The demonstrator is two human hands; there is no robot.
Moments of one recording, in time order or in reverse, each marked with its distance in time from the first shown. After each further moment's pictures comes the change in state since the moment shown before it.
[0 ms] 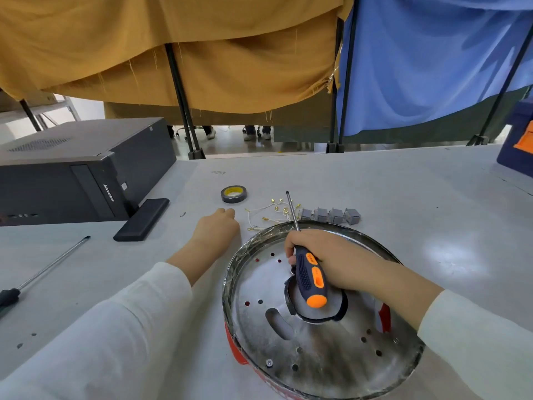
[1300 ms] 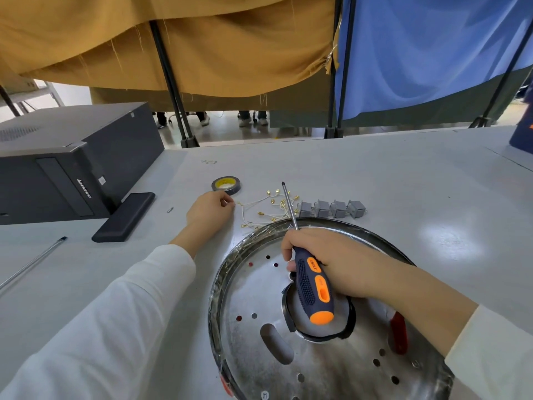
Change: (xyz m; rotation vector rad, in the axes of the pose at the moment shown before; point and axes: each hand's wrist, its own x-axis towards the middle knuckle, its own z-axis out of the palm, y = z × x) left_hand 0.056 -0.011 0.030 -0.827 0.129 -0.373; right_hand 0.009 0.017 0.008 0.134 0.000 -0.022
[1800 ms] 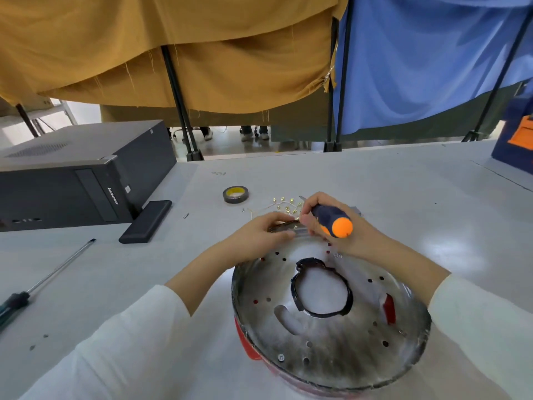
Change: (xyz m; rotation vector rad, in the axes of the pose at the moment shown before) left_hand -0.115 0.080 -0.053 -0.468 -0.505 0.234; right_hand 0.000 -0.019 -0.022 0.524 0.329 0.059
